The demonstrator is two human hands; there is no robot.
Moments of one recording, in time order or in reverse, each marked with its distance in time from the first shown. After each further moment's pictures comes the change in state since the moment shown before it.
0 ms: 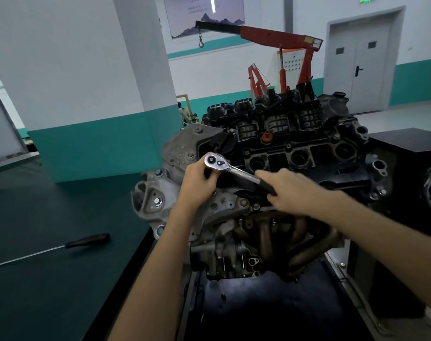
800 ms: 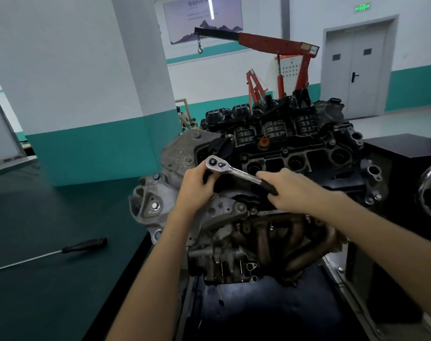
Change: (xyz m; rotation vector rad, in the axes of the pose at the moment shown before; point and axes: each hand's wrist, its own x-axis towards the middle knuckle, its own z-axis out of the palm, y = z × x) left_hand 0.001 -0.002 0.000 0.064 0.014 -0.009; right_hand 0.002 0.008 -0.008 0.050 0.000 0.017
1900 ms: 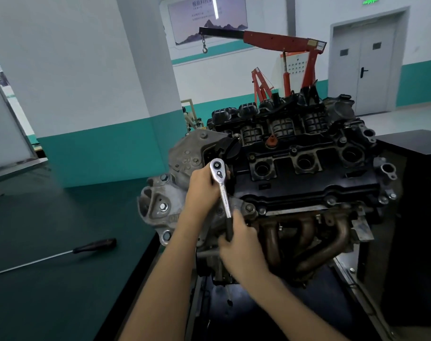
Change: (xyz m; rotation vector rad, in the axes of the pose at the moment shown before) left_hand 0.001 -0.006 0.008 0.010 0.002 -0.163; right_hand -0.025 -0.118 0.108 0.688 0.253 0.290
